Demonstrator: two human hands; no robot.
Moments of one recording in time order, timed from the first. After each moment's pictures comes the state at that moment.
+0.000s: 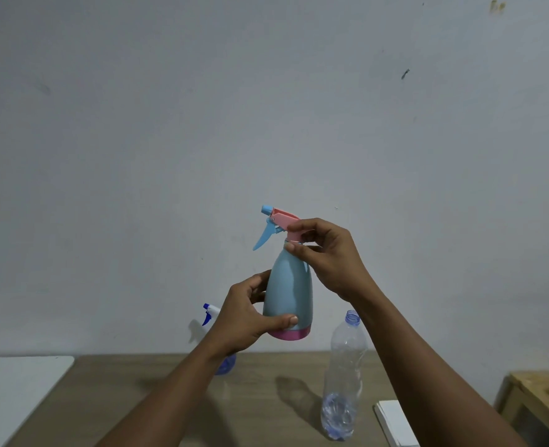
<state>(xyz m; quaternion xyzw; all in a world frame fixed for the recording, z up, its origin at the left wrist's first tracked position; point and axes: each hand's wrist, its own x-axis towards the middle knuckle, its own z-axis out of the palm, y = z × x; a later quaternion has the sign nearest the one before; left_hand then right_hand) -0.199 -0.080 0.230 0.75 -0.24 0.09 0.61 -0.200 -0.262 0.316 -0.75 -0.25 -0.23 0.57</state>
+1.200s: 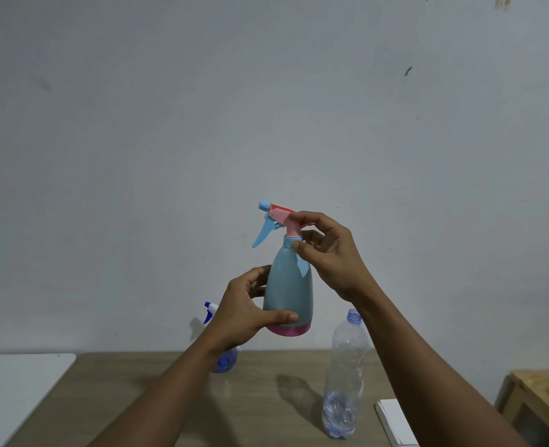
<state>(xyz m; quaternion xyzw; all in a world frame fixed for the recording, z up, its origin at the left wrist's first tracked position) -0.199 -0.077 0.235 0.76 -0.23 0.08 0.60 -0.196 -0.260 0.314 -0.74 -0.26 -0.22 0.58</state>
